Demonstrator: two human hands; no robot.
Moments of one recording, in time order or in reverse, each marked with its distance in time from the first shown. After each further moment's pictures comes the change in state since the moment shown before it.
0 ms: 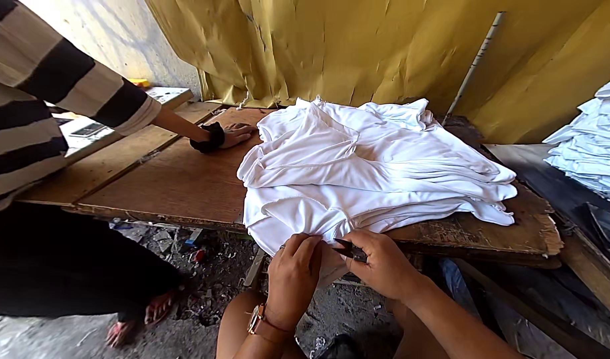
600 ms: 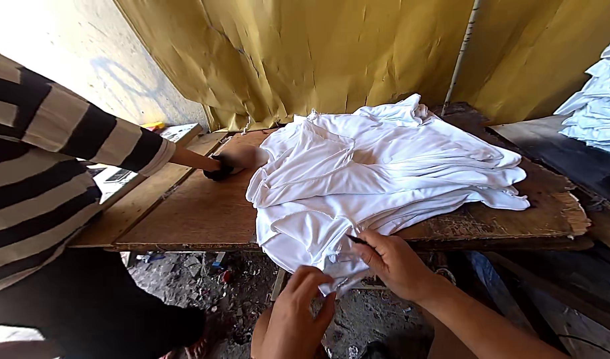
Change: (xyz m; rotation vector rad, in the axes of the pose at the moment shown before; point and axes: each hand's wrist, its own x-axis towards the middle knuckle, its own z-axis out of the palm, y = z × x) left_hand -0.007 0.006 -0.059 -0.226 -0.345 0.019; right_hand -0.001 0.001 0.001 0.045 0.120 0.001
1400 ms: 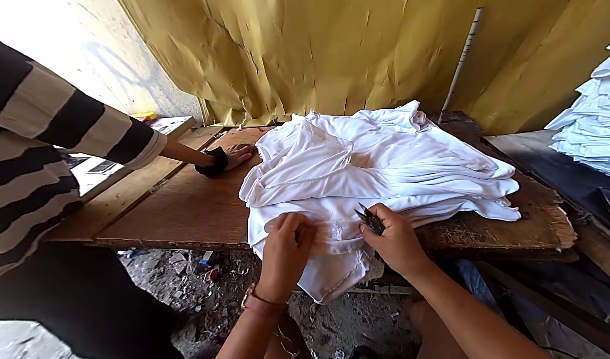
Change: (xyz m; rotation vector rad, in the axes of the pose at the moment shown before) left_hand 0.075 -0.040 0.014 0.096 0.221 -0.102; right_hand 0.026 0.015 -0.011 -0.001 0.251 0.236
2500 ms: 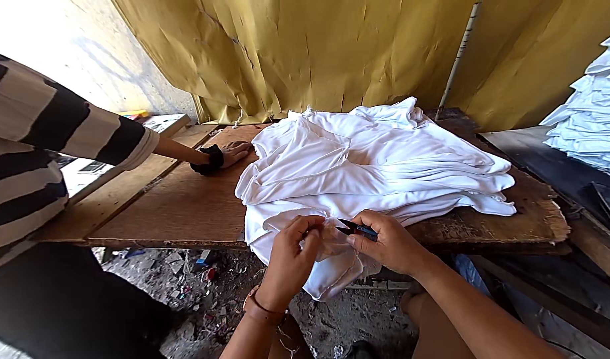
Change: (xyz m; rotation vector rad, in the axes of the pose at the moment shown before) left_hand -0.002 0.020 -0.005 -0.353 -0.198 -0.119; right_hand 0.004 -0.010 -0.016 0.096 -0.403 -0.041
